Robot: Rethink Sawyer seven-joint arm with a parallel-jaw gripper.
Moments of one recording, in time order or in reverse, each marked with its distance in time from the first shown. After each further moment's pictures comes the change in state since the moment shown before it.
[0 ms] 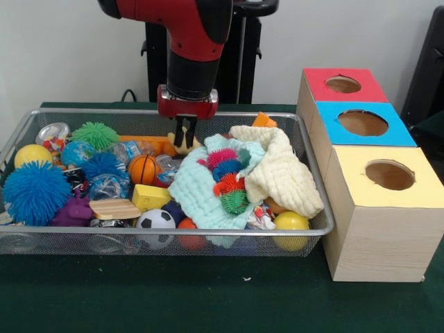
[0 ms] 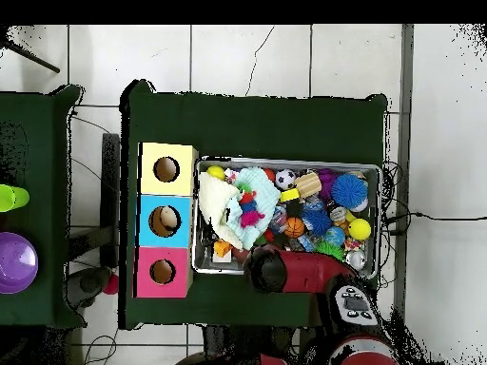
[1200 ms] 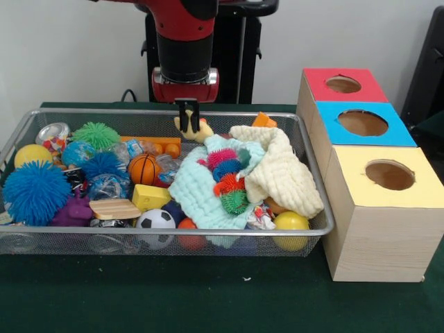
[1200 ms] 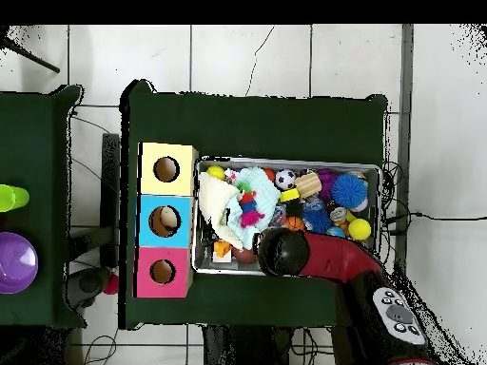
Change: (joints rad) arm -0.154 -0.141 0.187 0.001 0.073 0.282 0.000
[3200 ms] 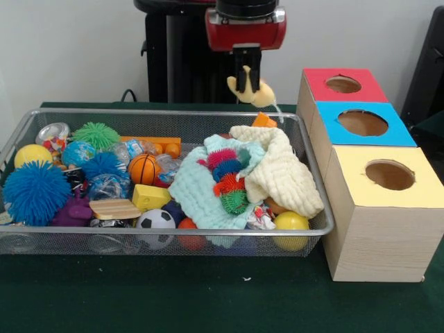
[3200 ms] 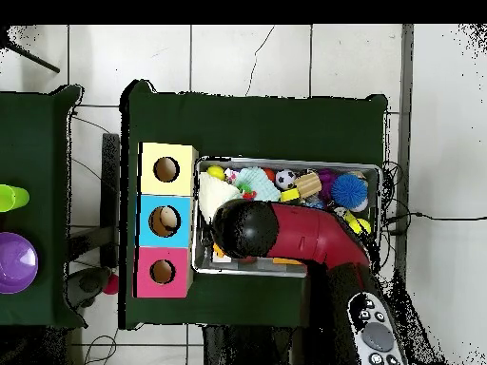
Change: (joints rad) arm 0.133 -0.218 0.051 -0.047 0.167 0.203 0.000
